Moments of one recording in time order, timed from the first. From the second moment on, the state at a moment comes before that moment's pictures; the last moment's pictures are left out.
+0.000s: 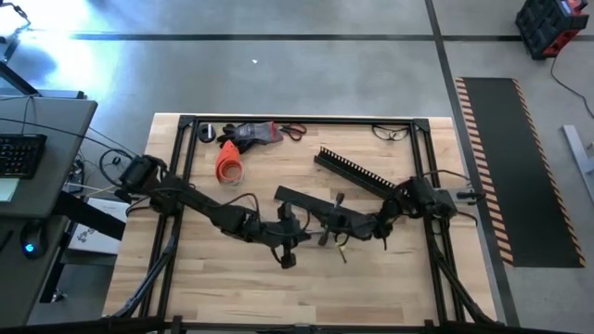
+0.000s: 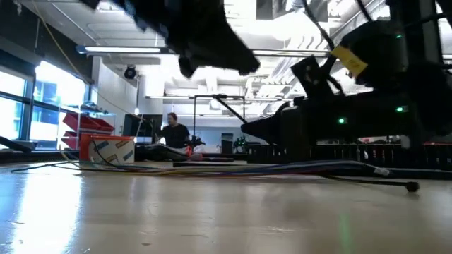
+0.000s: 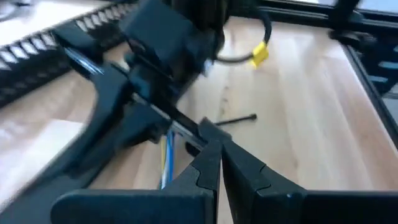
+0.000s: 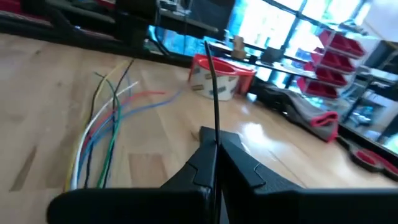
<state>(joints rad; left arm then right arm) -0.37 1.76 1.02 0.18 -0.37 -0.31 0.30 2.22 0.59 1.56 0.69 -0.23</state>
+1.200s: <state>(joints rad) -0.22 2.00 0.68 1.35 -0.35 -0.04 0.42 2.15 0.62 1.57 0.89 0.04</state>
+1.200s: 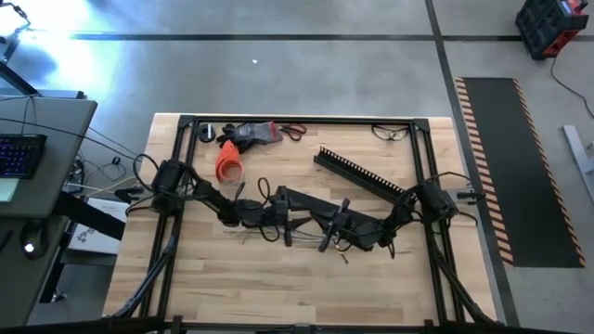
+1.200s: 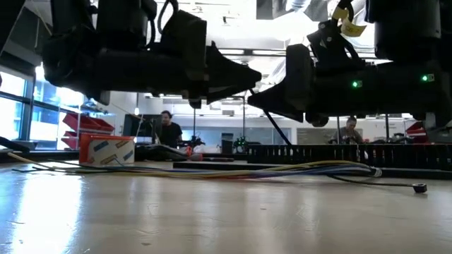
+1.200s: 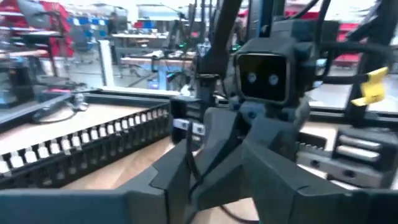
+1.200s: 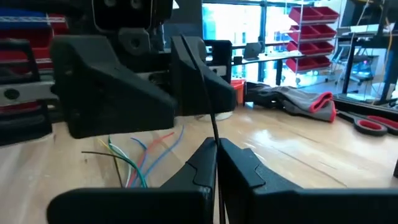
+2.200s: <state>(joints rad) -0.25 1.99 0.82 1.10 -0.39 0.11 0.57 1.81 0.58 1.02 1.11 0.10</state>
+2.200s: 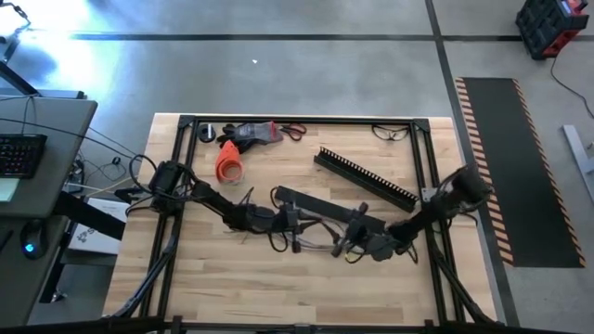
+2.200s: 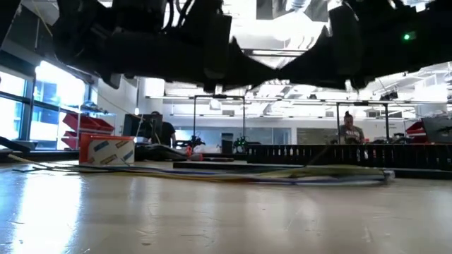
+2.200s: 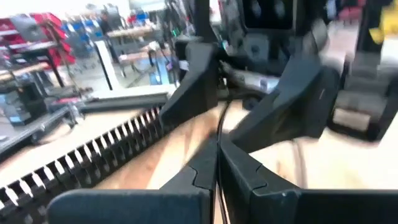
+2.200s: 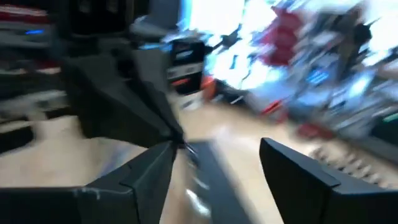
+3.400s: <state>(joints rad) -0.33 1.58 1.13 -0.08 -0.60 -0.07 0.60 1.42 0.62 0.12 0.64 0.20</state>
